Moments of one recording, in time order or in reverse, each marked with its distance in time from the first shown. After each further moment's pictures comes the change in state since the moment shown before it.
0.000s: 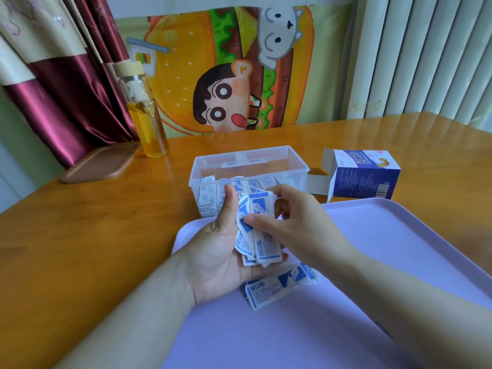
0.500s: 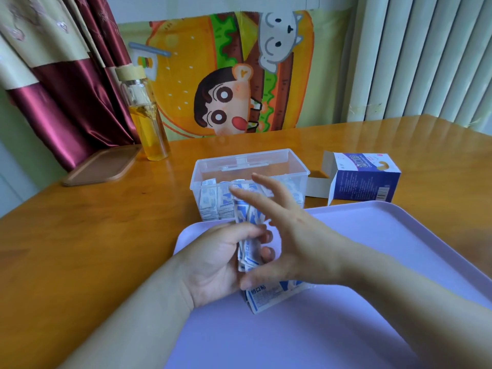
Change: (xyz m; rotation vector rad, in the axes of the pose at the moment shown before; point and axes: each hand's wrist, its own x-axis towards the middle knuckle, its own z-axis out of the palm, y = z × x) left_hand -0.021 0.010 0.019 0.147 0.157 -0.056; right_hand -0.003 -0.001 -0.014 -0.397 -0.361 -0.396
